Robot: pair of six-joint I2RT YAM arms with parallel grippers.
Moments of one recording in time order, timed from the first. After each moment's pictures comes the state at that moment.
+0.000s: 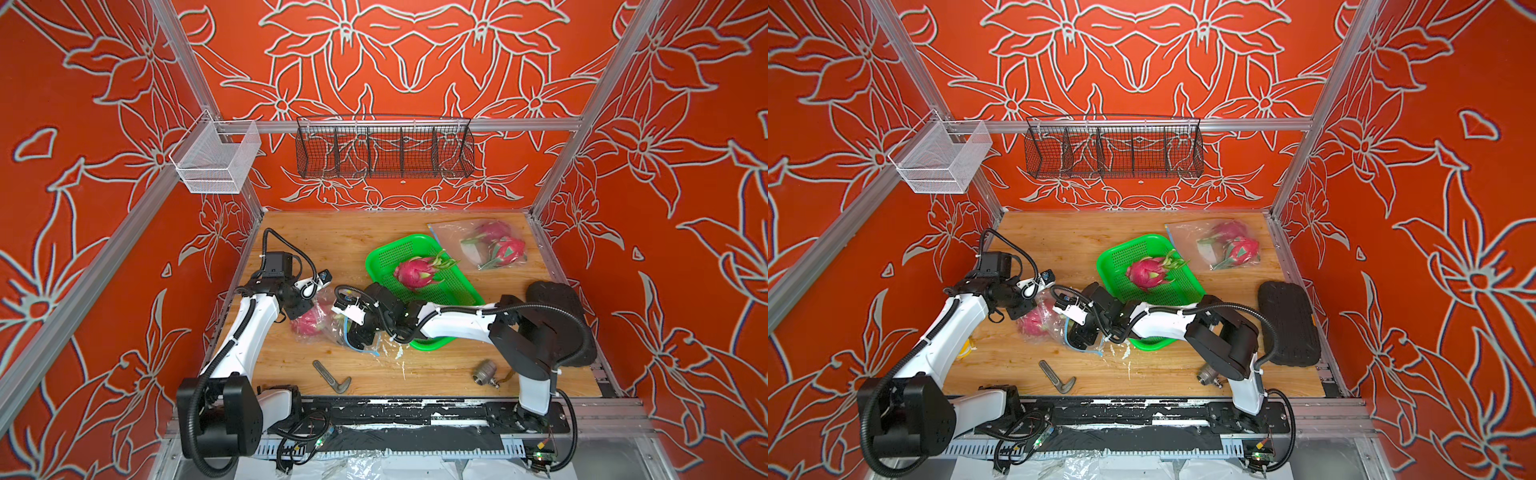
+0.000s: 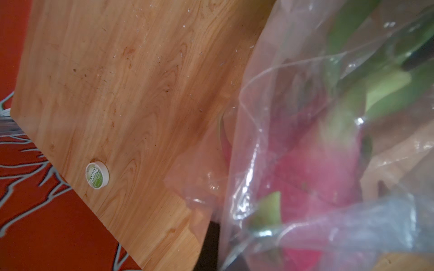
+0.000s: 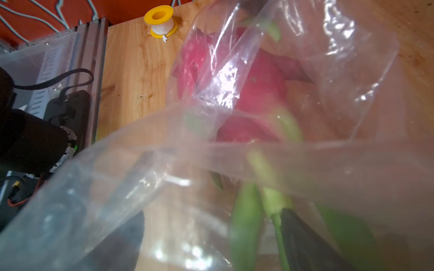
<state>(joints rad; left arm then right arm) 0.11 1.24 0.91 -0.79 0.11 1.03 1.05 1.95 1.23 0.04 -0.28 -0.10</state>
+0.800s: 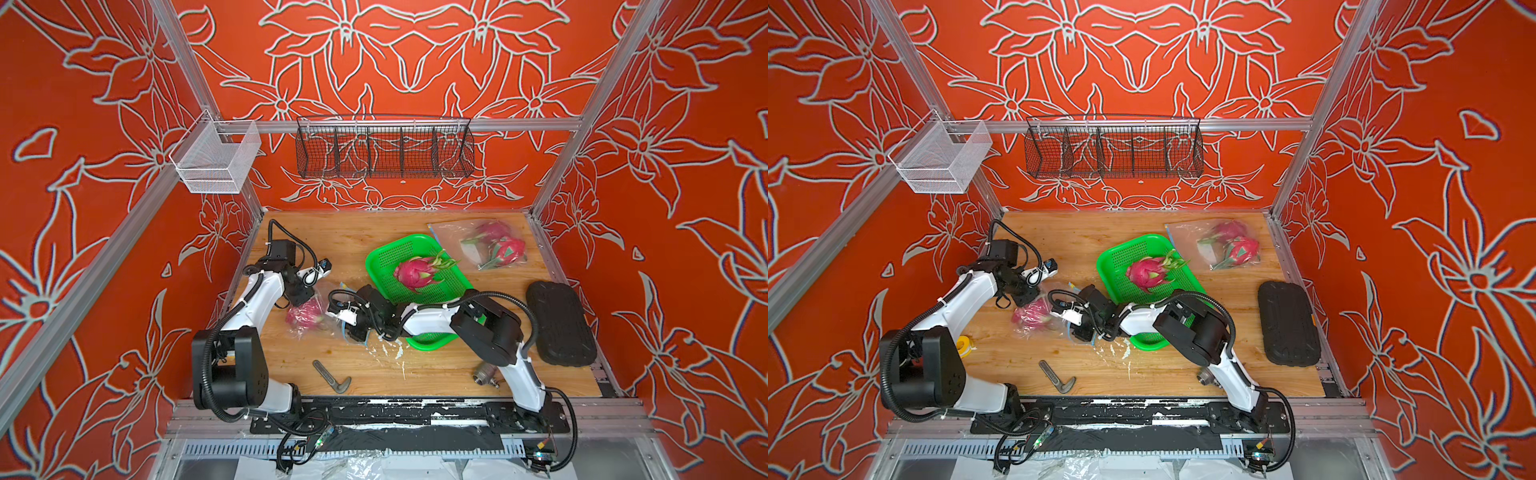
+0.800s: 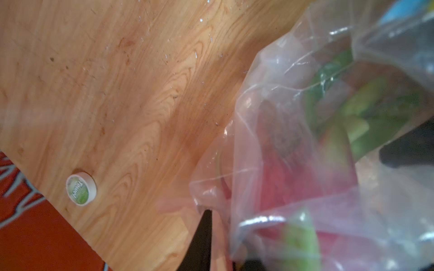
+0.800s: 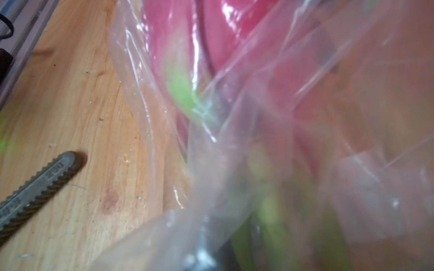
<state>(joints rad) 0.12 1.45 1.04 -0.75 0.12 0.96 1.03 2.15 1.27 0.24 -0.29 -0.21</state>
